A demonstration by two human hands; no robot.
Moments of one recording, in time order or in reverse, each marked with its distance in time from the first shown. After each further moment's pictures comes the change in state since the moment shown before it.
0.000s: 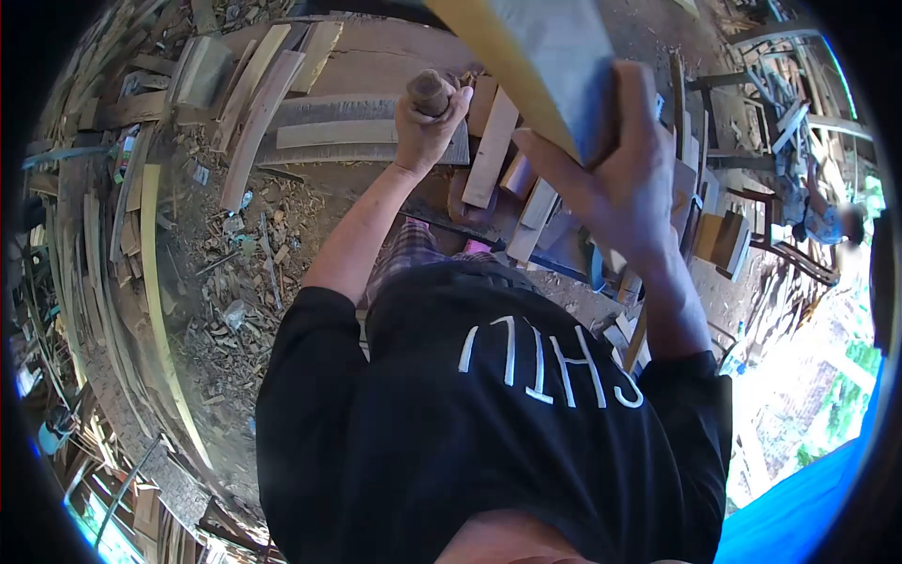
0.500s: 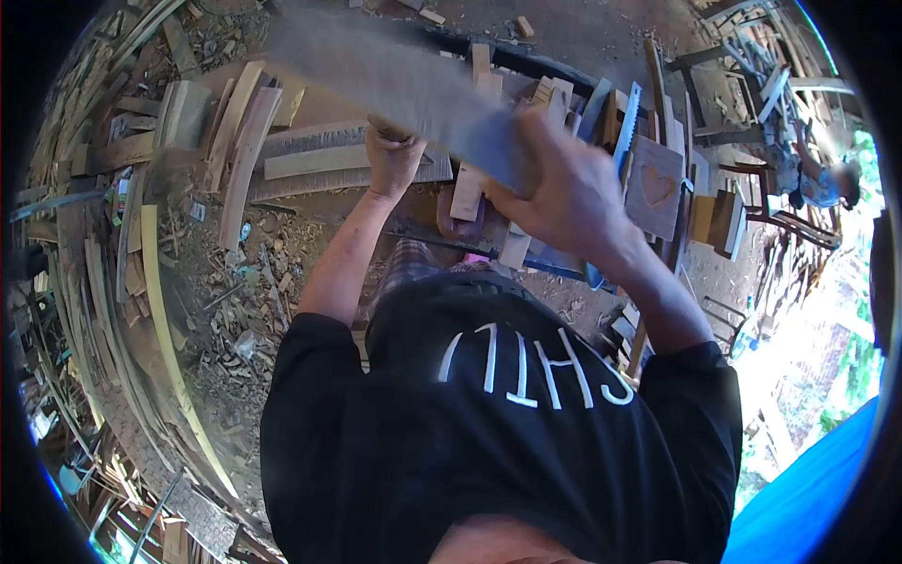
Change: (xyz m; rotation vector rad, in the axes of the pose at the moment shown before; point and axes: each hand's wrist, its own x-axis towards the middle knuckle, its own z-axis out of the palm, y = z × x) left_hand -0.003 0.007 -0.007 0.086 -0.012 0.127; right_hand -0.013 0.028 0.012 -0.029 -0.183 0.066
